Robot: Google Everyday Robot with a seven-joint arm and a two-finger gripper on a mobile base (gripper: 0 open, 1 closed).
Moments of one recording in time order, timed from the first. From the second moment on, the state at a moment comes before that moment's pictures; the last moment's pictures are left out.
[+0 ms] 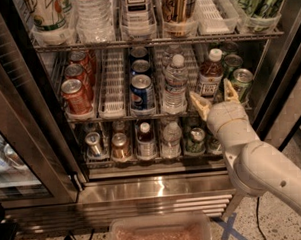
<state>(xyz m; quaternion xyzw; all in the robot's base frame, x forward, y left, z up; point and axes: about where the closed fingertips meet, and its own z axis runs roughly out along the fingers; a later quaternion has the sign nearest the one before) 0.620 -0.198 0.849 -0.14 0.67 -0.08 0.72</state>
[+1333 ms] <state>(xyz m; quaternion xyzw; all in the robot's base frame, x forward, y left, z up) 0.641 -0.189 0.847 -0.11 0.68 -0.05 0.73</state>
